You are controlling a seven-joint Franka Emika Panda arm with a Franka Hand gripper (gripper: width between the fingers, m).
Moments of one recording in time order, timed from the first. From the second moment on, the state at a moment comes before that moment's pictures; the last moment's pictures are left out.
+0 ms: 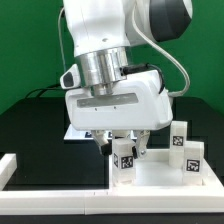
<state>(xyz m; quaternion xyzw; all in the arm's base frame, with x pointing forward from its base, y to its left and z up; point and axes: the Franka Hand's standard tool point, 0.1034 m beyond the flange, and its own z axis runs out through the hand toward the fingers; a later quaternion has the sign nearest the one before) 0.622 0.003 0.073 -0.93 0.35 -0.05 0.11</state>
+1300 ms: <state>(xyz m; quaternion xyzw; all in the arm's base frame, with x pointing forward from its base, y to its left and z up) 0.619 0.006 0.068 -0.96 0.26 -0.06 0.08</state>
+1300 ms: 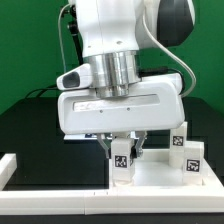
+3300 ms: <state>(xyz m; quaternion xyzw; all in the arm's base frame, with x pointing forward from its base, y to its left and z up) 0.625 0.004 0.070 -0.99 -0.08 -0.08 0.04</state>
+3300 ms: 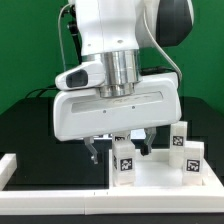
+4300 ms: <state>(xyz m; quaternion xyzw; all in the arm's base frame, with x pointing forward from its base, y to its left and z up) 0.621 0.004 0.071 -0.87 0.48 -0.04 0.07</state>
